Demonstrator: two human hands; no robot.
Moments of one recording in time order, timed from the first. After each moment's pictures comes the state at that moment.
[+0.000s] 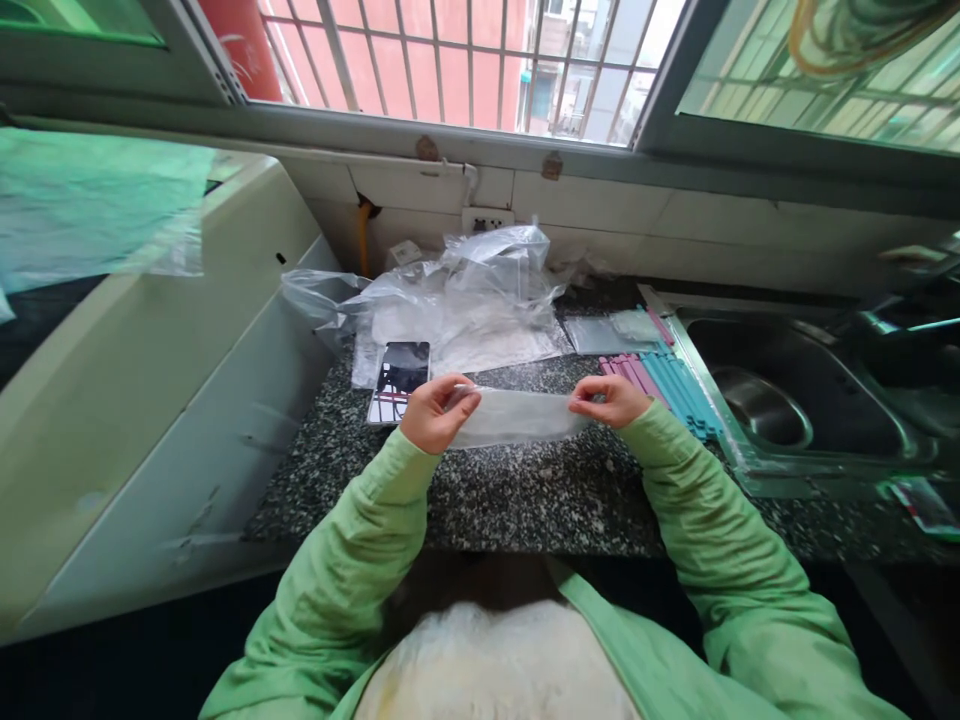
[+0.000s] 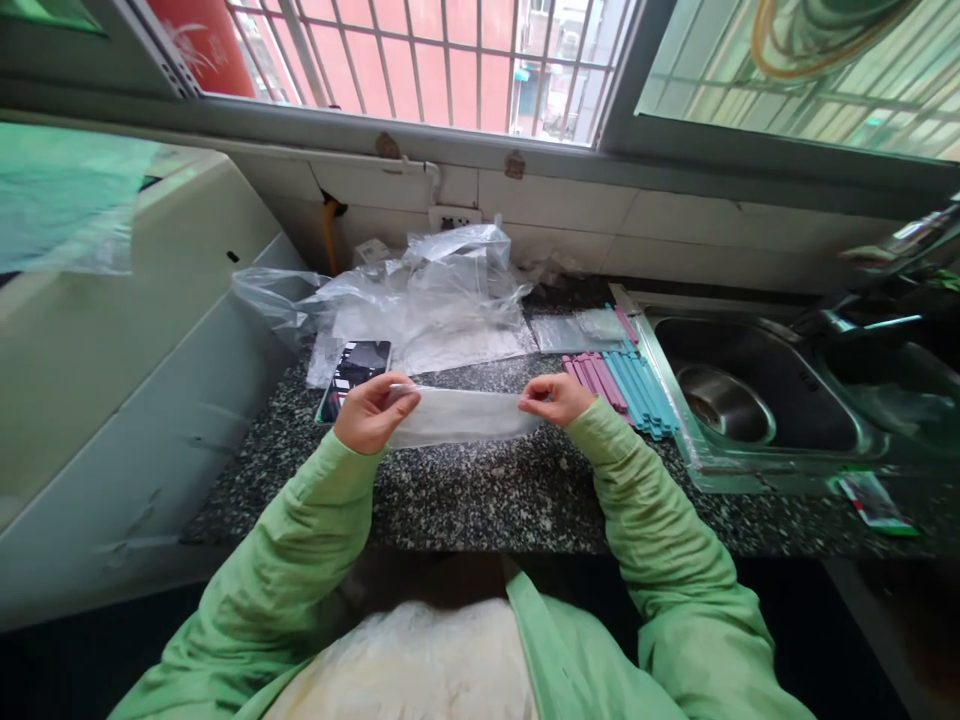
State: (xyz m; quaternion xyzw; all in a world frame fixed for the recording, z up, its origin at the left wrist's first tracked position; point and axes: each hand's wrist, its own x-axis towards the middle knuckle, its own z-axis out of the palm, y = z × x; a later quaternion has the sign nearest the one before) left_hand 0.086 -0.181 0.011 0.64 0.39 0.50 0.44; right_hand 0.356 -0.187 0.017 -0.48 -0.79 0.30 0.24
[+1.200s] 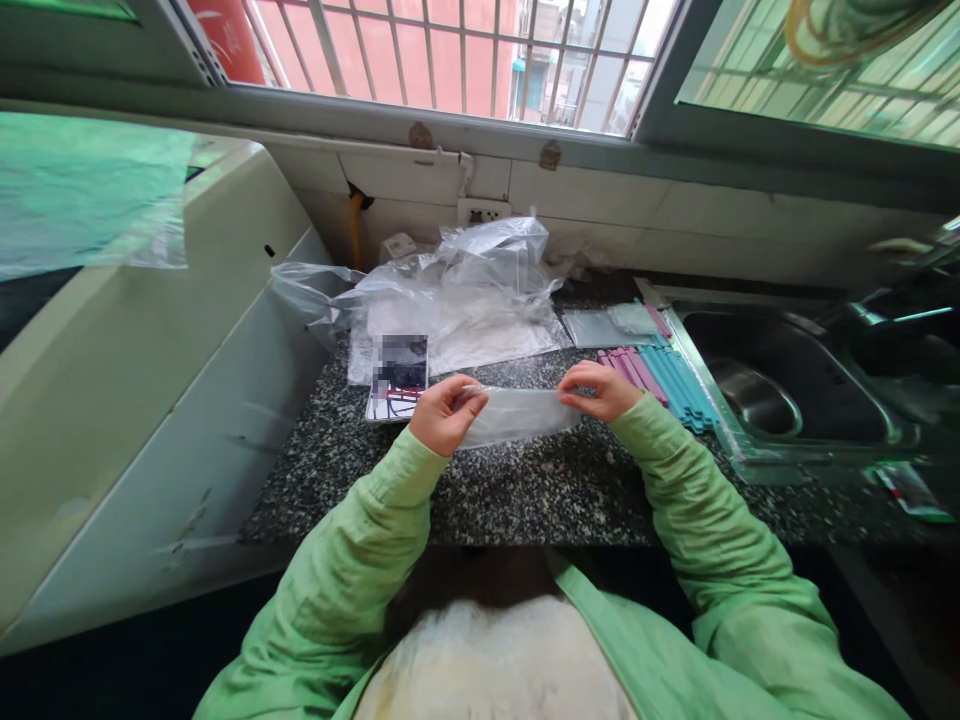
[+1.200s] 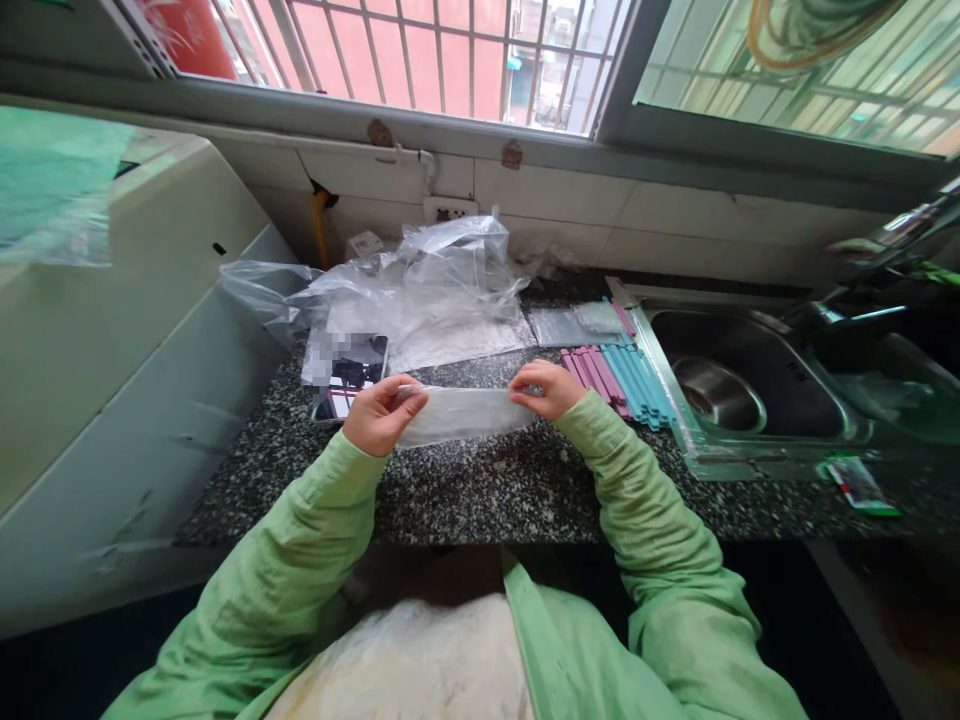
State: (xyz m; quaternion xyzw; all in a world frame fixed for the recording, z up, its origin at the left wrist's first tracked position) left_hand 0.092 -0.185 0.001 0.66 0.38 0.49 0.43; right_hand 0.351 -0.179 0.013 -0.38 -0.88 0.14 0.25
